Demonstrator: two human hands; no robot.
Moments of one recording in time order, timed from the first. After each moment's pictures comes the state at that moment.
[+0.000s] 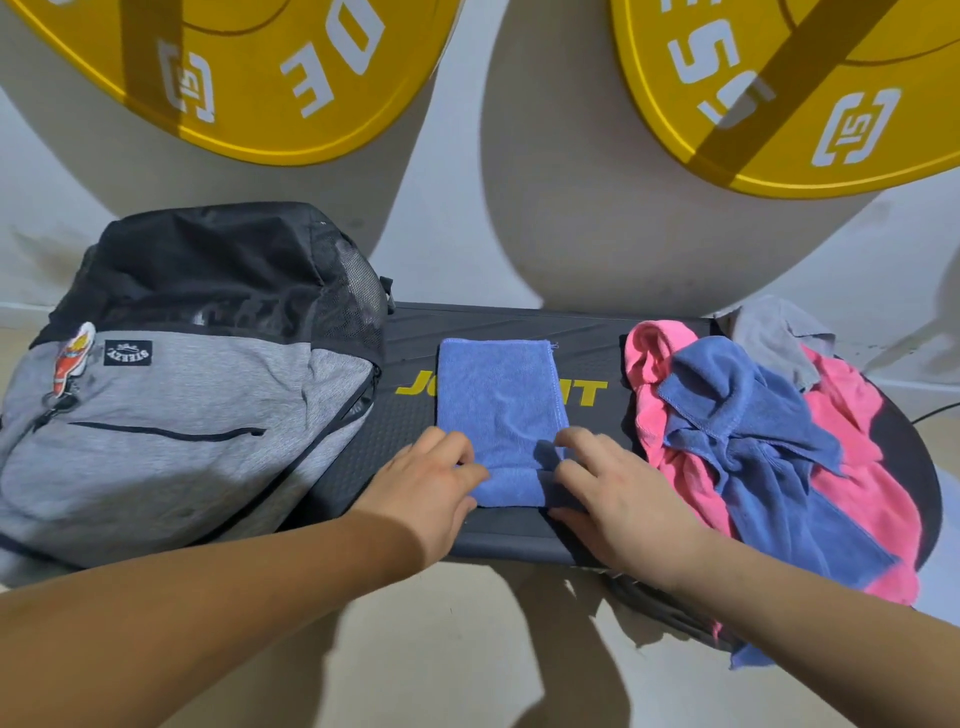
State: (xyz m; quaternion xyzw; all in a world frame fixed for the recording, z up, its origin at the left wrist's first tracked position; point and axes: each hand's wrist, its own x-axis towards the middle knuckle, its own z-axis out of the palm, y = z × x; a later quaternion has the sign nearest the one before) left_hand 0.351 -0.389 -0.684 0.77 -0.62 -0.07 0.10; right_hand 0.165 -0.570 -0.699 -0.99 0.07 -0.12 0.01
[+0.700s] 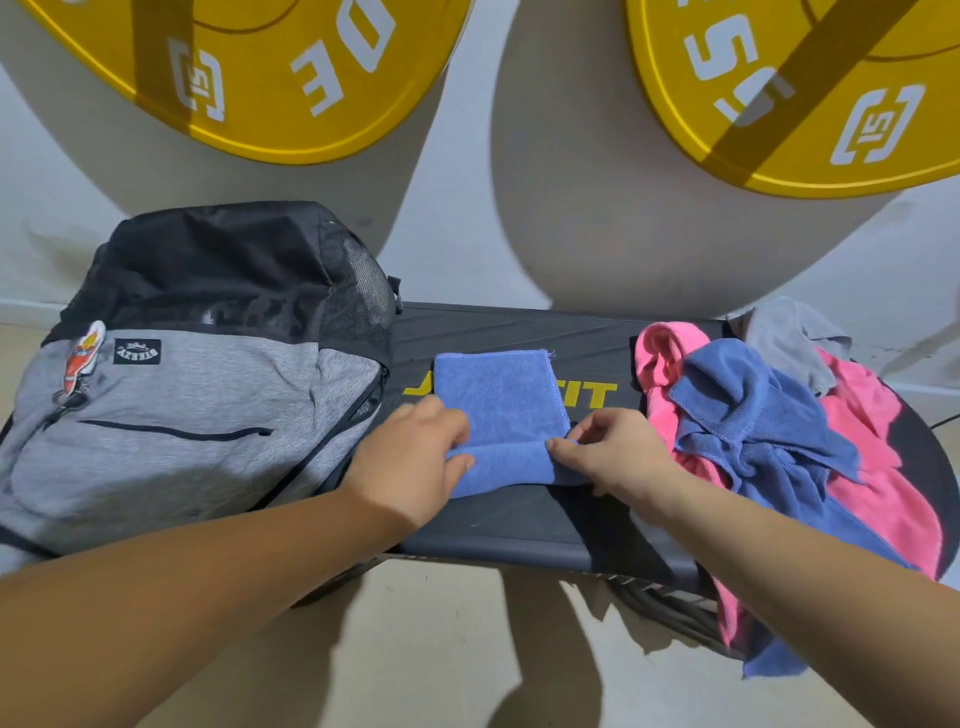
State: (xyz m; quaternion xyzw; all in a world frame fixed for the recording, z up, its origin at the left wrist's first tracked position) left_hand 0.378 -0.402 -0.682 0.83 -0.53 -0.03 0.17; right_hand 0.217 -0.583 -0.685 -0.76 0.46 -0.06 0.45
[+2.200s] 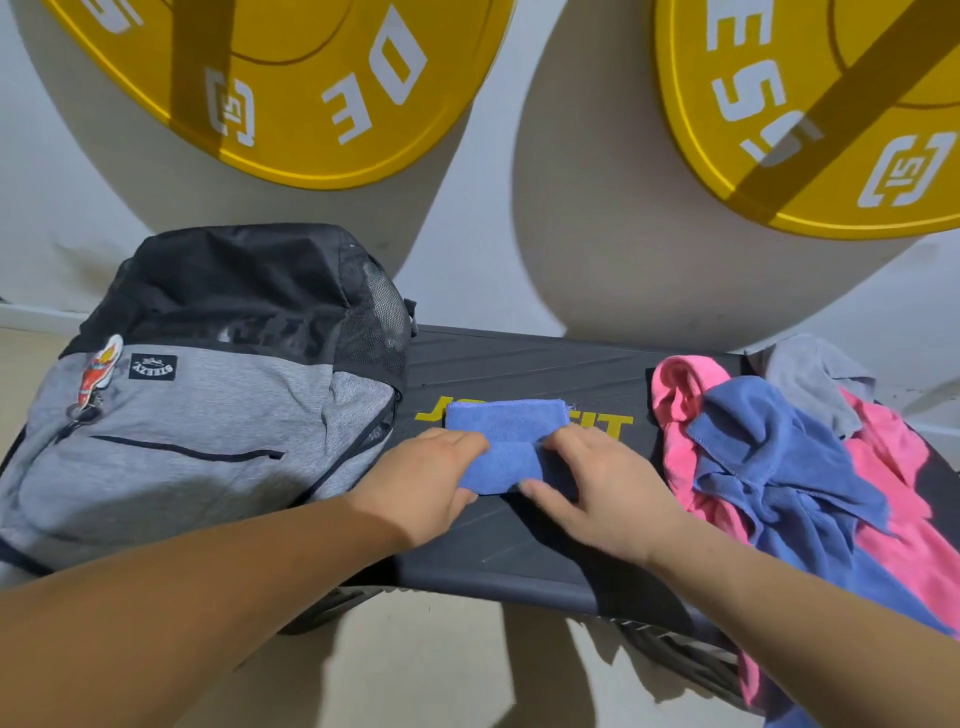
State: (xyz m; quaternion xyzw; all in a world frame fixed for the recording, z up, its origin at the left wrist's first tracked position) left_hand 0.399 -0.411 -0.683 0.80 -0.57 -0.11 0.11; right_hand 0.225 -0.581 -0.687 -0.98 0.15 -0.07 0.14
